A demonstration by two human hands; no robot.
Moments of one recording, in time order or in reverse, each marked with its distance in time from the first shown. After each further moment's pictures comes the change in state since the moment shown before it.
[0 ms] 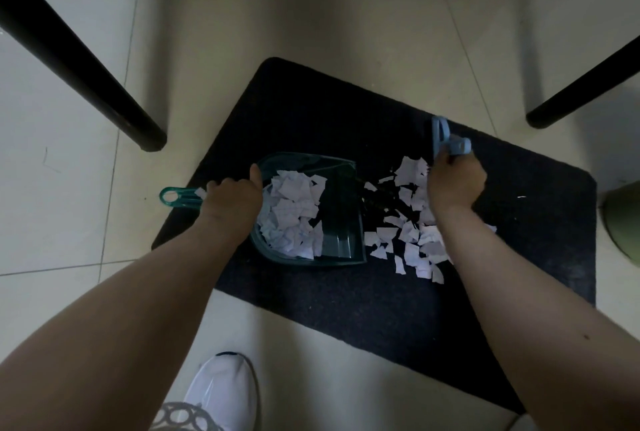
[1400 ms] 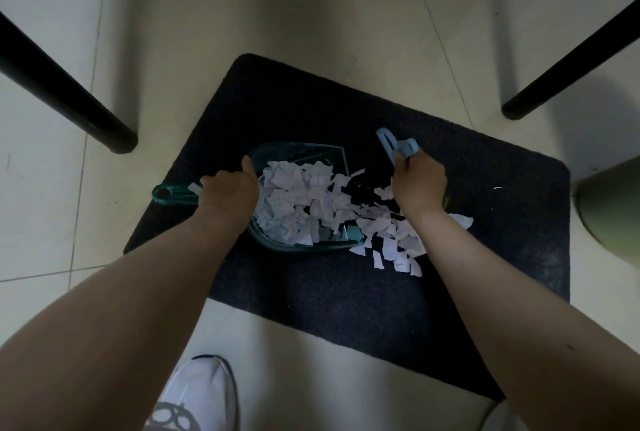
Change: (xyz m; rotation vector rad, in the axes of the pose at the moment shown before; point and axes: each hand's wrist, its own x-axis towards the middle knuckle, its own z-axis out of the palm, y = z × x) left_hand 0.012 0.030 -0.030 -0.144 -0.142 -0.048; right_hand -0.008 0.009 -0.007 -0.119 -0.283 -0.174
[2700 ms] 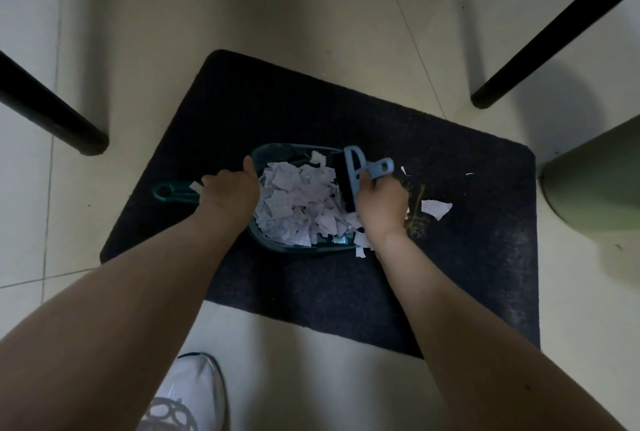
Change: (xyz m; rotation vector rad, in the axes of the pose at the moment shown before) left_hand -0.005 0.027 -0.004 0.070 0.030 0.088; right_hand -0.057 -0.001 0.005 0.245 -0.050 0.187
